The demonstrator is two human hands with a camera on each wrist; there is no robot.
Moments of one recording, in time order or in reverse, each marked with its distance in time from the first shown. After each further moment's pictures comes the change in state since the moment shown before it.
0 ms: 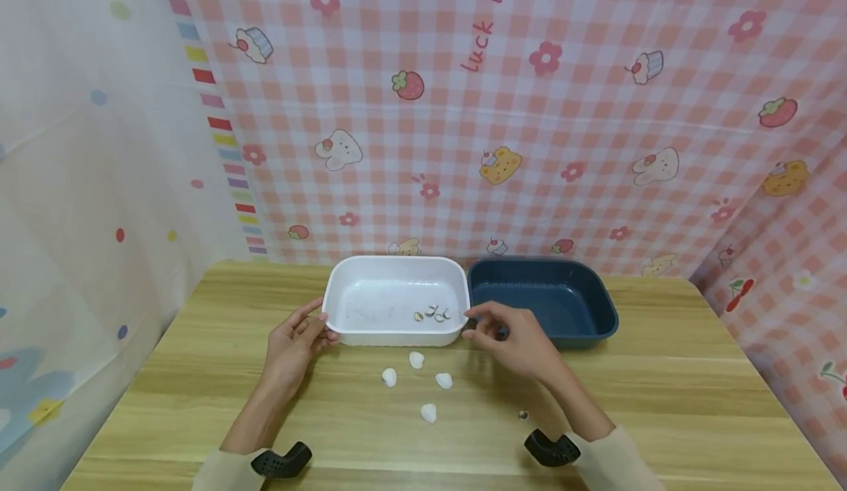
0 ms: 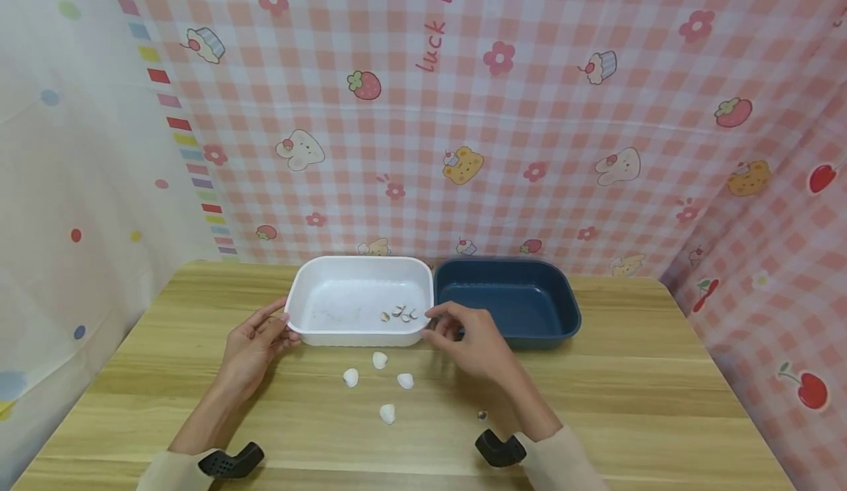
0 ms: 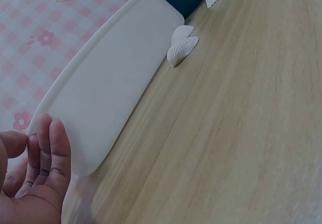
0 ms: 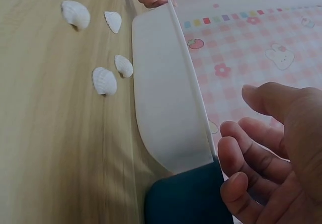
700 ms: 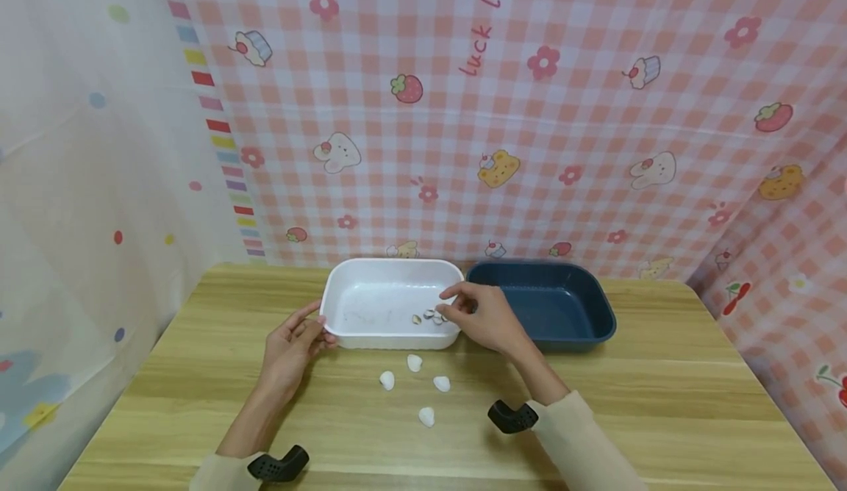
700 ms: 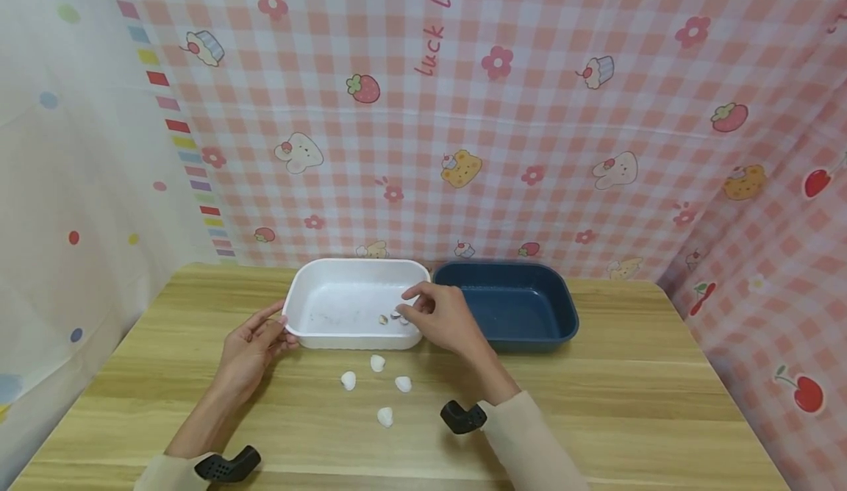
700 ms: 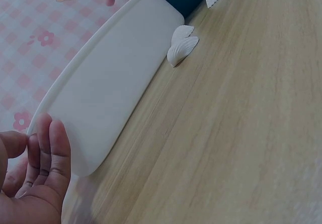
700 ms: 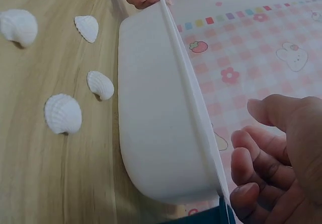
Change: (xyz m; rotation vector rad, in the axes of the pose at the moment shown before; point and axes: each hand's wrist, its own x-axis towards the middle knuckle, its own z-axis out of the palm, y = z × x) left_hand 0.001 0.000 0.000 -0.016 -0.002 -0.011; right_hand 0.048 -0.015 0.017 0.035 0.043 0.016
